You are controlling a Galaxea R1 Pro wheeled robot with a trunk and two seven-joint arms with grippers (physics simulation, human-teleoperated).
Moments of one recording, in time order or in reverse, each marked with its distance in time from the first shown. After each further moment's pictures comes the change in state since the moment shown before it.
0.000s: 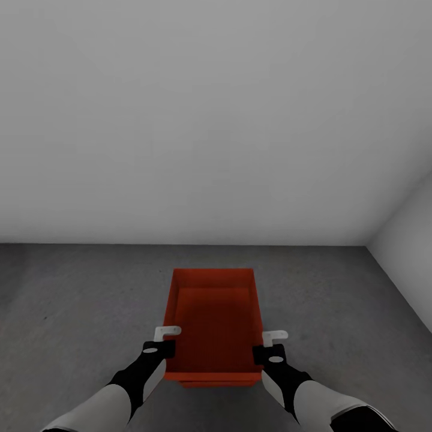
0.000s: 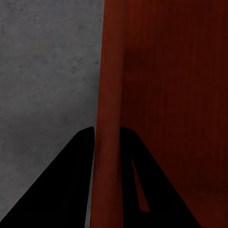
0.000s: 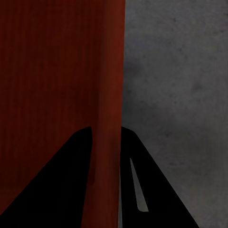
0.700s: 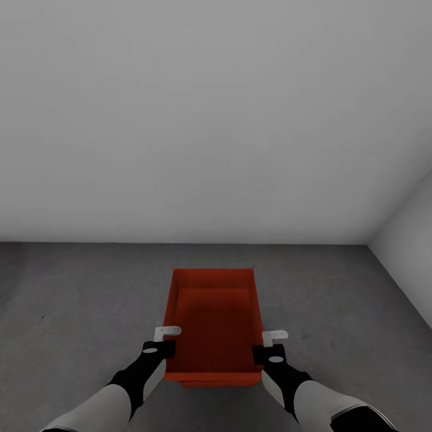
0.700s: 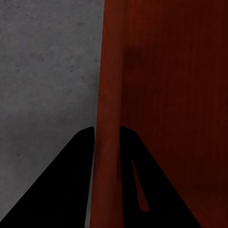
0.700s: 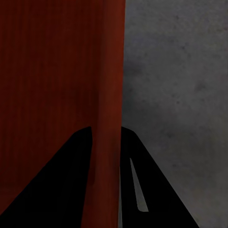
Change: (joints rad) left arm 0.000 0.000 0.000 0.002 0.001 -0.003 -0.001; right arm 0.000 0.000 0.002 0.000 -0.001 -0.001 -0.001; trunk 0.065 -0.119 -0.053
